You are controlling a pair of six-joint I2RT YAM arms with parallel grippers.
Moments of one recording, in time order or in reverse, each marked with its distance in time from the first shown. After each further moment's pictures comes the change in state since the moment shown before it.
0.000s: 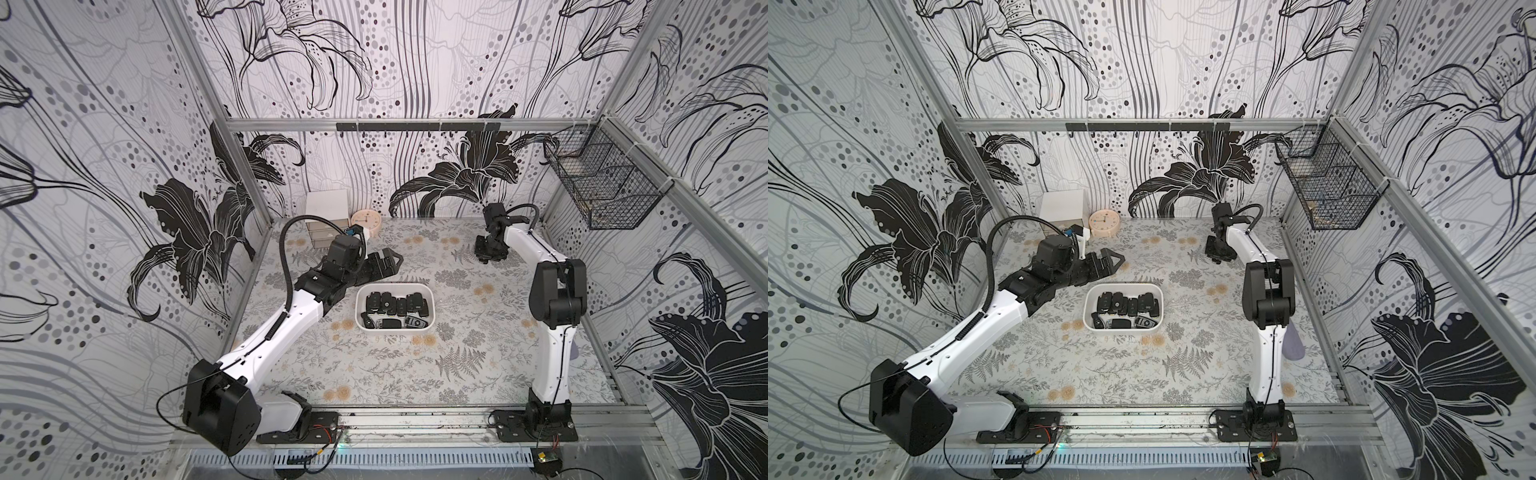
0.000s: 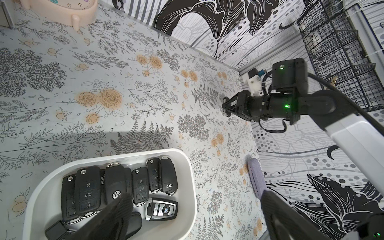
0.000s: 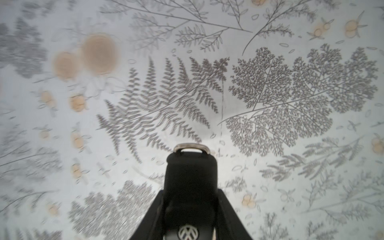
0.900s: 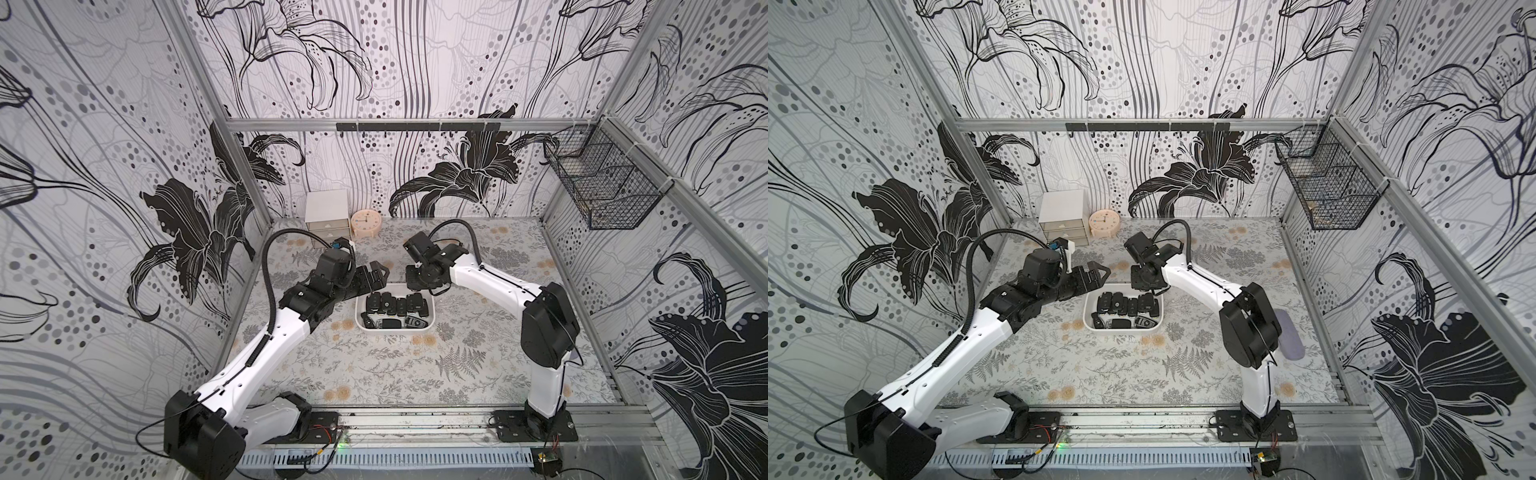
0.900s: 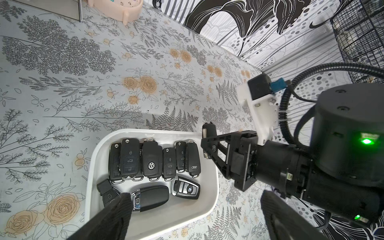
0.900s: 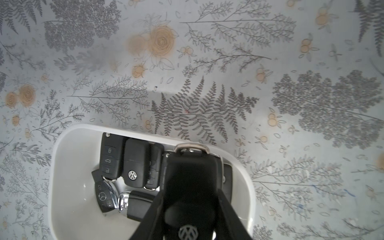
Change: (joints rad) left arm 0.003 -0.167 -0.106 -0.128 -0.111 0.003; right arm 0.596 -0.164 -0.181 0.078 0.023 0.251
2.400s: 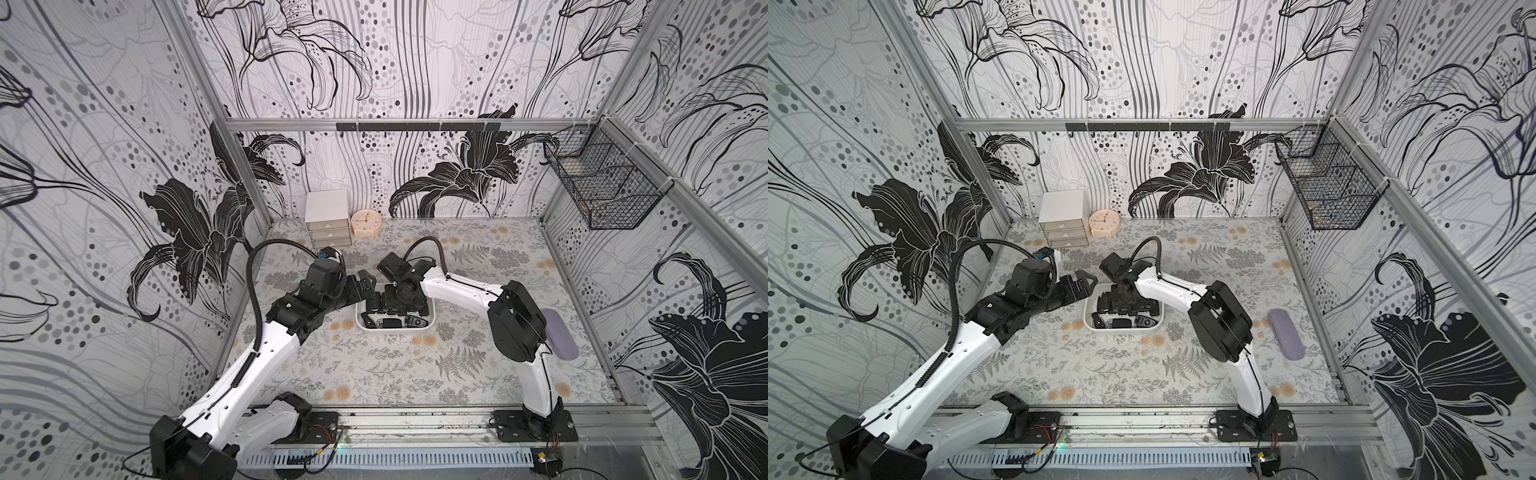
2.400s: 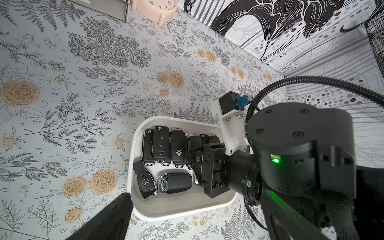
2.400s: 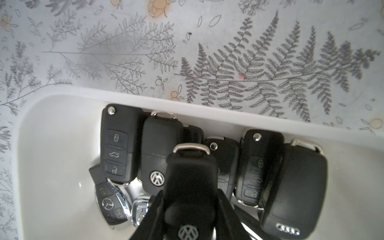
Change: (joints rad) left arm 0.018 -0.095 -0.044 -0.107 -0.090 0.000; right arm 0.110 0.151 0.040 0.016 -0.010 0.100
